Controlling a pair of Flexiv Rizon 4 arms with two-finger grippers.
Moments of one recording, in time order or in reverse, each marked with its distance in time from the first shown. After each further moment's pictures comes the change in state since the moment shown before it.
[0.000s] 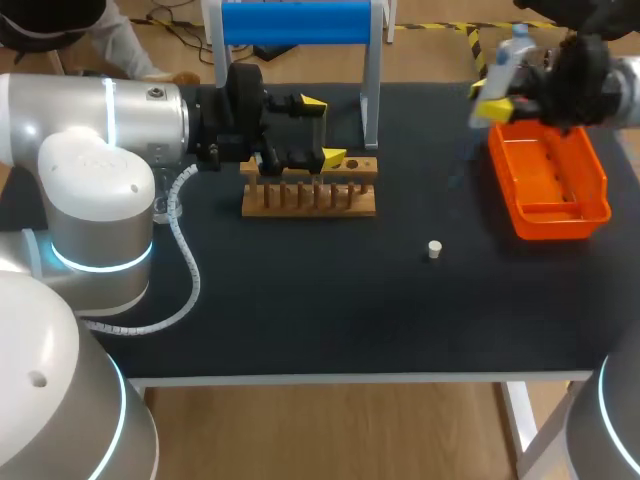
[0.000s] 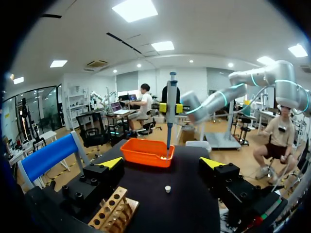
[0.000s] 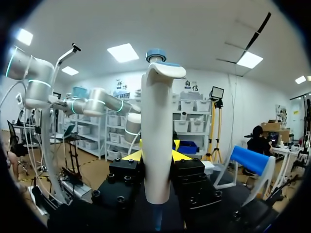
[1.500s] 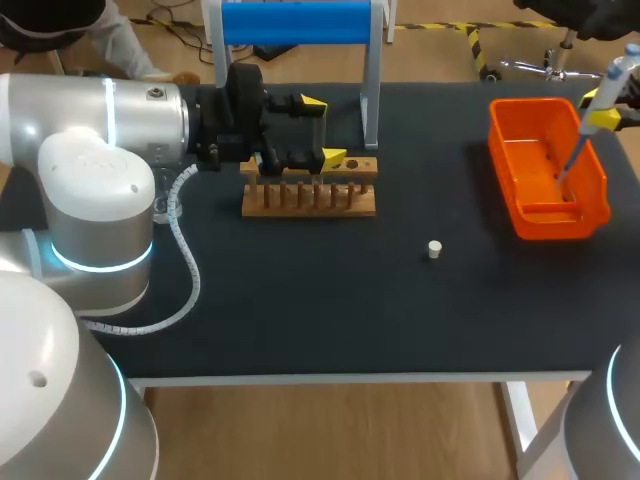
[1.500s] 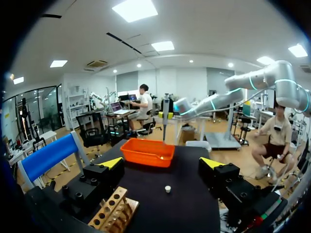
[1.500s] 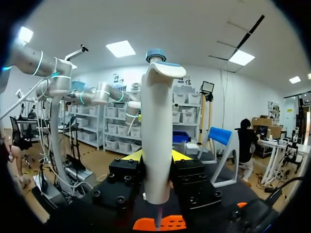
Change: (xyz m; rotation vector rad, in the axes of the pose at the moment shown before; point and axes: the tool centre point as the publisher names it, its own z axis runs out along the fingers) left arm 0.000 0.000 0.000 0.000 0.000 0.000; right arm -0.021 -0.050 -0.184 0.061 -0.034 -0.006
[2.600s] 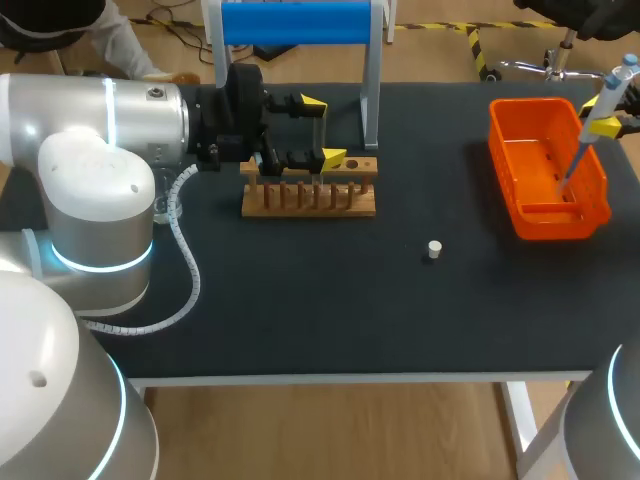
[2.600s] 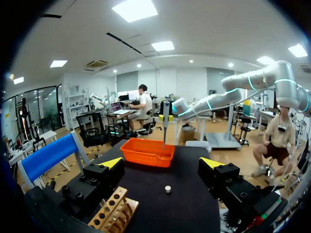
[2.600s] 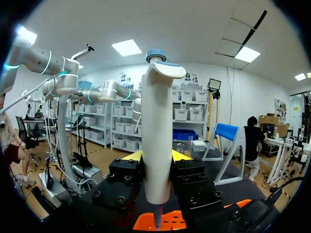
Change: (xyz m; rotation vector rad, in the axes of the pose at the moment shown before) left arm 0.000 0.000 0.000 0.000 0.000 0.000; right arm 0.005 -0.014 -0.005 0.014 0.068 0.011
